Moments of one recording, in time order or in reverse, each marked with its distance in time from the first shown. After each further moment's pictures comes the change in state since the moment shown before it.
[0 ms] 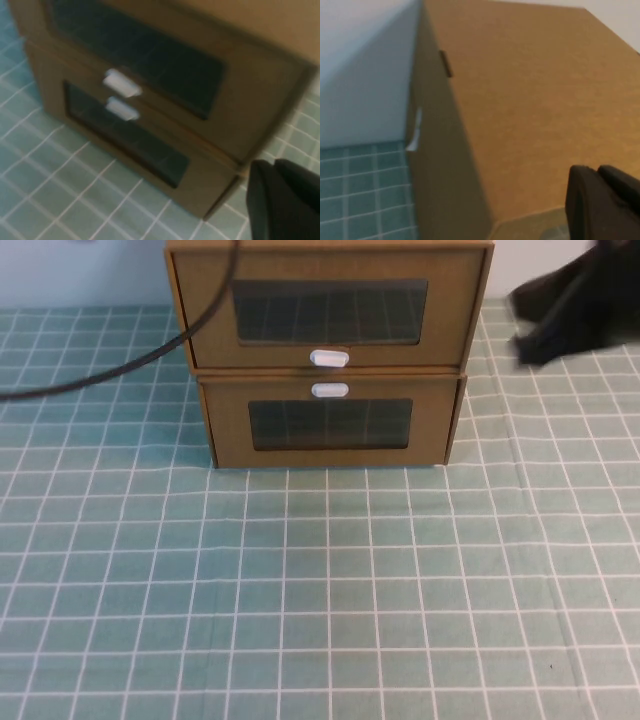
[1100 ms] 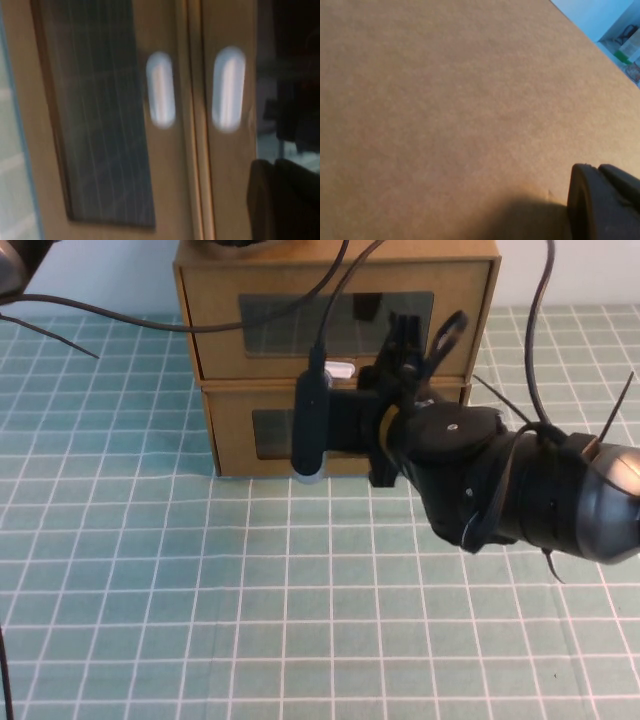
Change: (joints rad) right arm 0.465 0.417 -0.029 -1.895 0.007 0.972; left arm -0.003 0.641 -0.693 -0.521 0.476 0.275
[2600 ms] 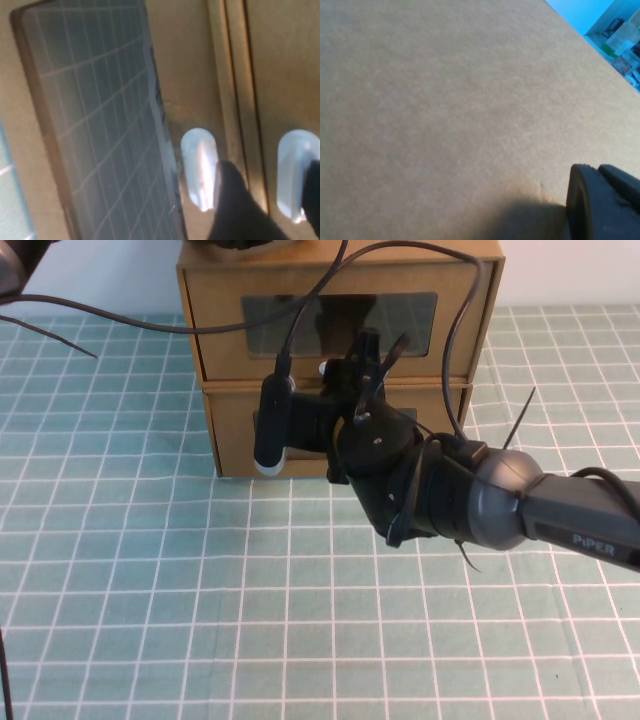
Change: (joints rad) right arm 0.003 0.217 -0.178 -0.111 0.033 0.199; left arm 0.006 0.002 0.000 -0.029 0.039 0.019
